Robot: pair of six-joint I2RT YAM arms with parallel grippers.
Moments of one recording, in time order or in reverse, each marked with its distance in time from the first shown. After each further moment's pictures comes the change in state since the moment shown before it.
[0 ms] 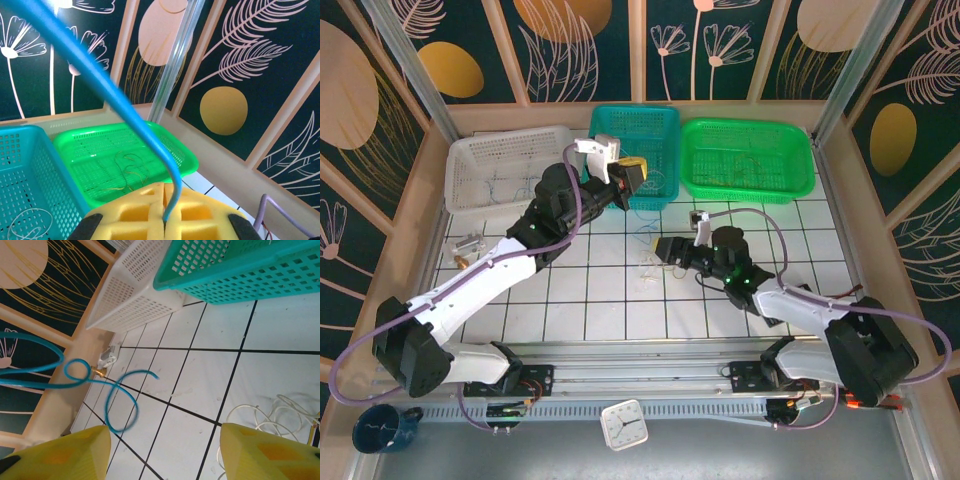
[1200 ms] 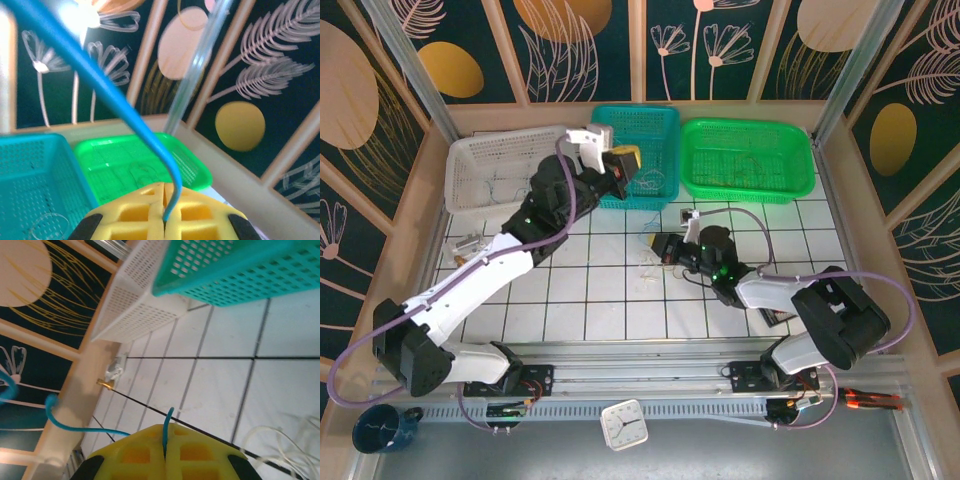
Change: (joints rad) left arm 0.034 0.004 0.092 -0.072 -0.083 -0.006; right arm 0.024 0.212 0.002 0.248 0.031 0.104
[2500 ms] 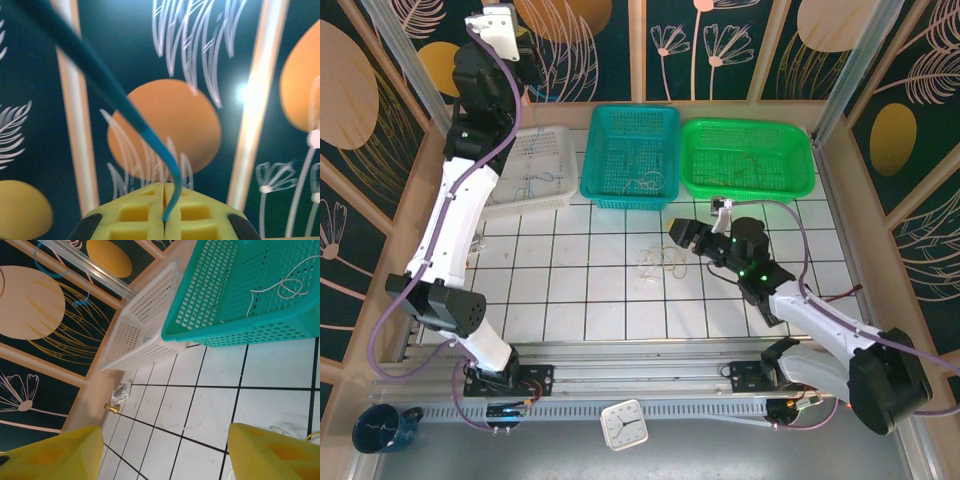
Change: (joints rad) left arm 0.426 0.338 0.764 -0.332 -0.261 0.328; right arm -0.106 -0.402 0.061 -0.419 -0.001 -0.035
